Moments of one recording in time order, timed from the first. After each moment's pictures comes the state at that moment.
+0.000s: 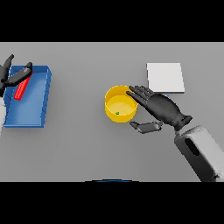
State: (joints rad) left arm -0.46 0.50 0.02 -1.23 -0.19 -0.11 0.48; right arm -0.32 -0.41 0.43 -1.55 0.72 0.23 -0.13
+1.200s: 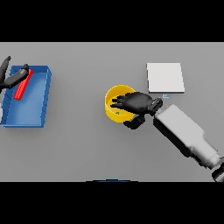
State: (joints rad) left arm -0.44 0.52 0.03 -1.24 -0.19 -0.14 0.46; right arm -0.68 -0.34 0.69 -1.11 0.90 0.44 -0.22
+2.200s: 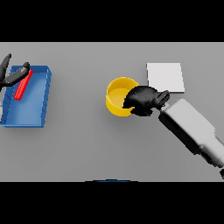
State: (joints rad) left arm -0.45 0.53 0.02 -1.24 -0.19 -0.14 0.46; right arm -0.70 -0.42 0.64 -1.26 0.80 0.57 -0.20
